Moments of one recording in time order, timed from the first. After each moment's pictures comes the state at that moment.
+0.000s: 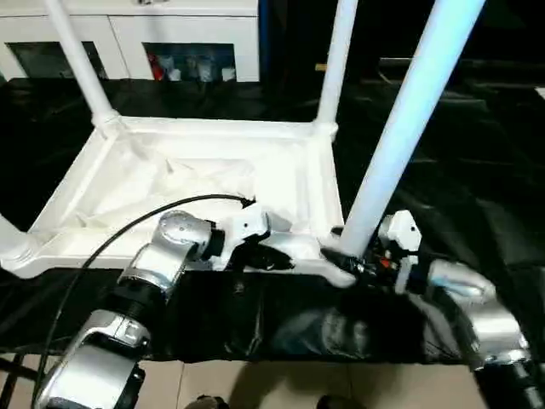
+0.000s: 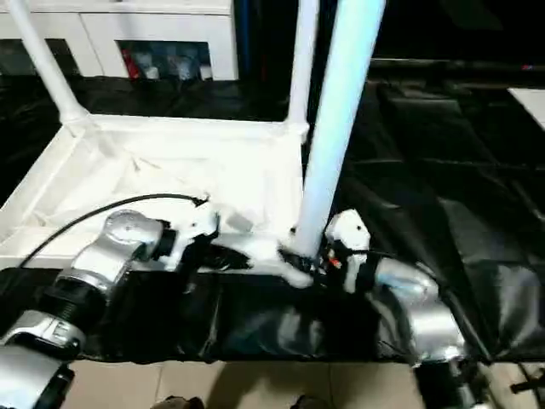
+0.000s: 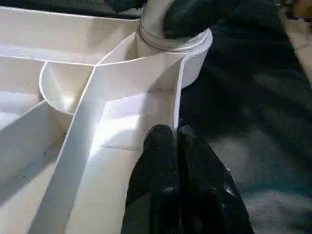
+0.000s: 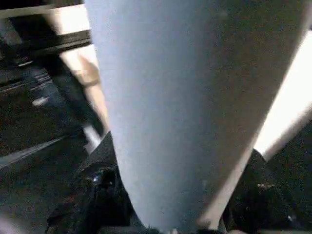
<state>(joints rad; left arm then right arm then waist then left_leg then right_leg) -0.62 0.26 -0.26 0.61 0.04 0.07 -1.21 -0.21 -0.30 0.06 0.20 0.20 0.12 0.81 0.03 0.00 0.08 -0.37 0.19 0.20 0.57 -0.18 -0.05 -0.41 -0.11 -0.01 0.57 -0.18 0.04</state>
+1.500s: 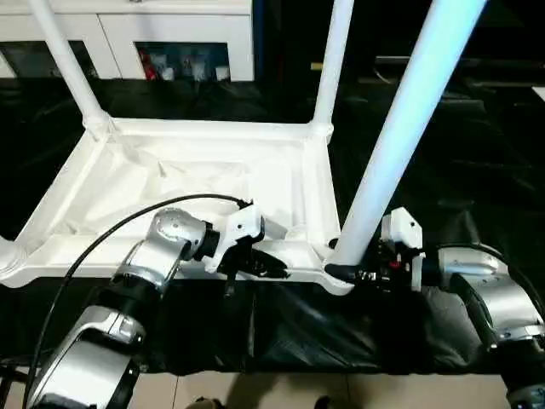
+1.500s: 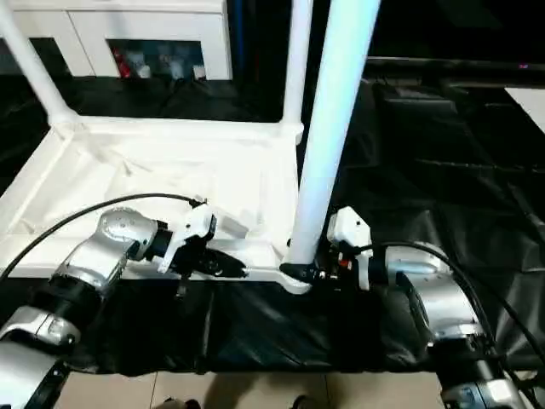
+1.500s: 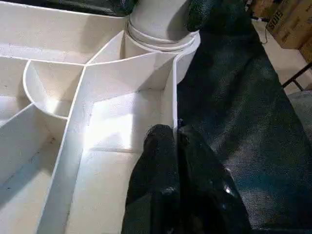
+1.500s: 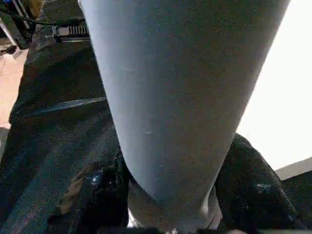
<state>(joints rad) -0.65 0.33 -0.28 0.67 0.00 0.04 -1.41 -0.33 -0.47 0.14 0.26 0.22 0.14 1.22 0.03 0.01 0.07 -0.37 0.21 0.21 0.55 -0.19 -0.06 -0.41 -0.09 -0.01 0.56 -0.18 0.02</state>
